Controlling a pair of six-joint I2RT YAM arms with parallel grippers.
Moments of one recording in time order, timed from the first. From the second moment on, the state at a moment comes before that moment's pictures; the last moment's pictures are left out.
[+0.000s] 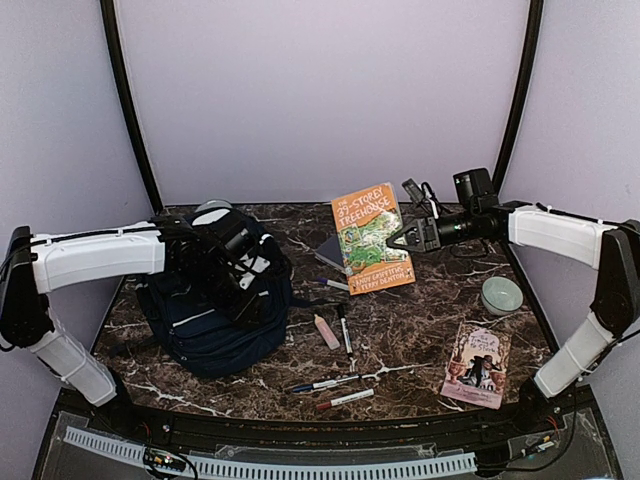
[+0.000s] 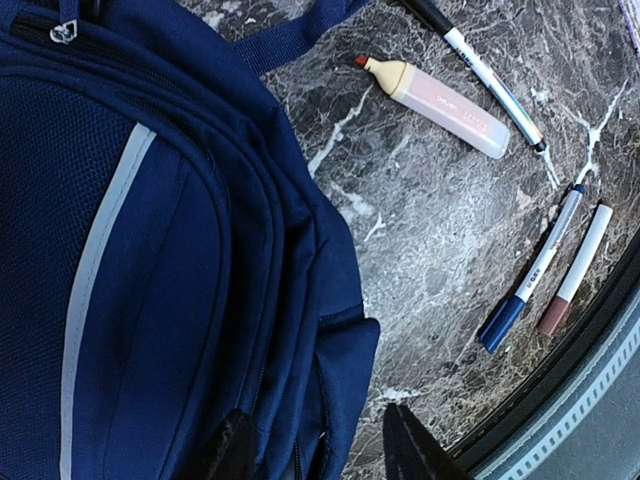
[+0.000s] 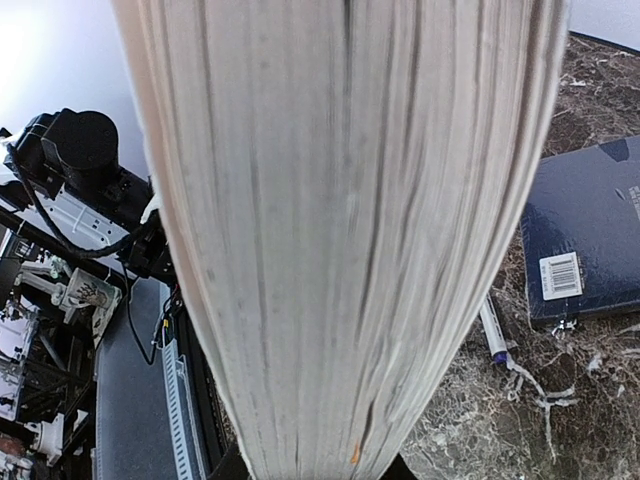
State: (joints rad) left arm -0.81 1.51 1.15 -0.88 0.10 -0.19; right arm 0.36 1.54 1.11 -0.27 -0.99 0.11
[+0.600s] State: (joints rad) left arm -0.85 1.68 1.22 -0.91 -0.01 -0.13; right arm 0.36 1.53 1.11 -0.28 -0.99 0.08
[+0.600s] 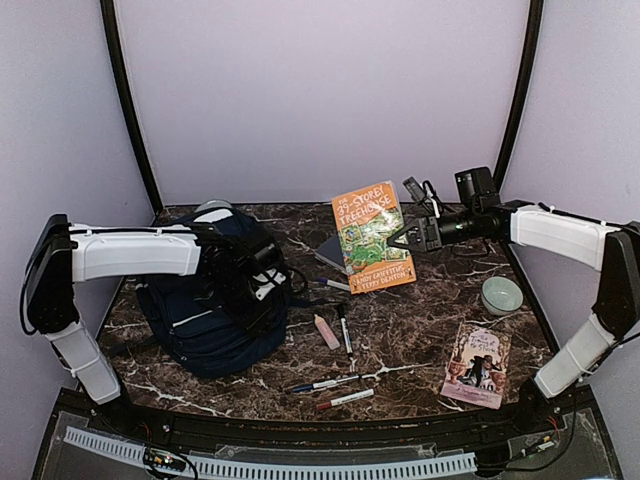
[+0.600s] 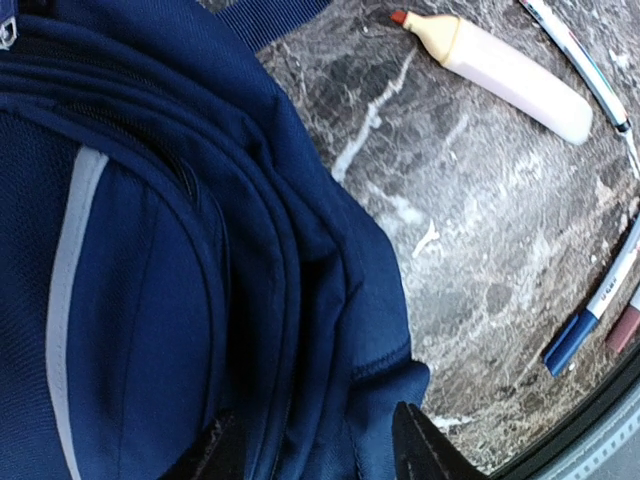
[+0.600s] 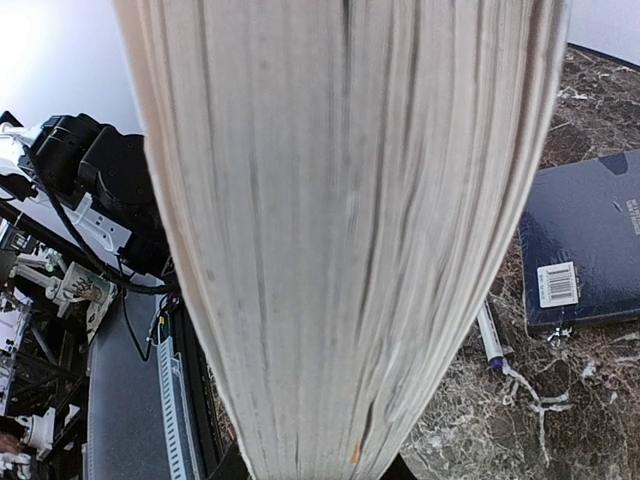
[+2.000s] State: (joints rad) left arm -0.89 1.57 1.47 -1.00 -0.29 -0.19; right arm 0.59 1.54 1.17 -0.44 -0.96 0.19
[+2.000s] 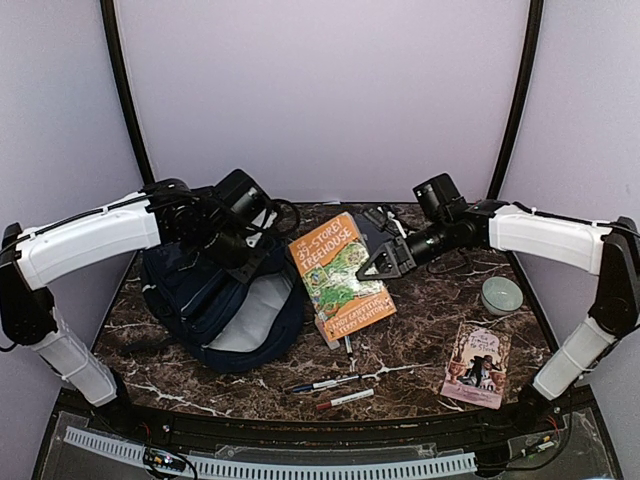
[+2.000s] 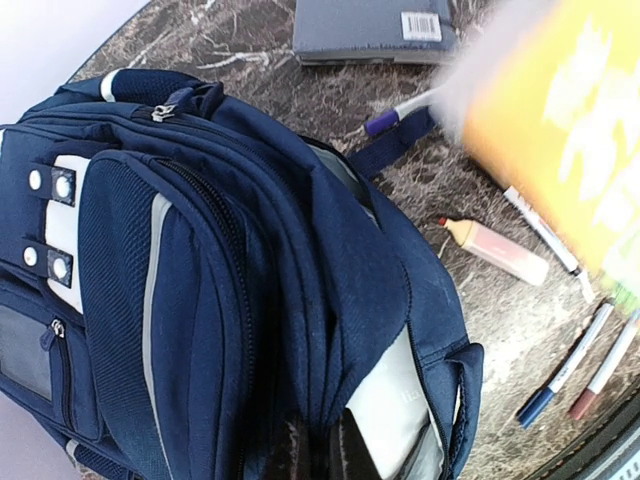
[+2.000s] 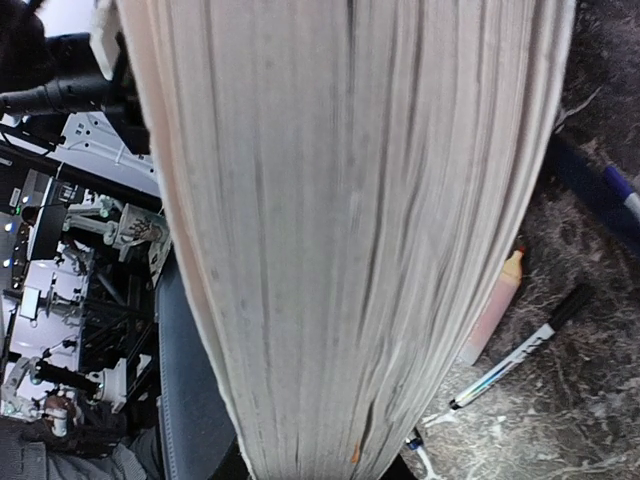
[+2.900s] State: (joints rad) left arm -0.90 1.26 1.23 -0.78 -0.29 -0.26; right arm 0.87 2.16 1.64 -0.31 -1.06 0.66
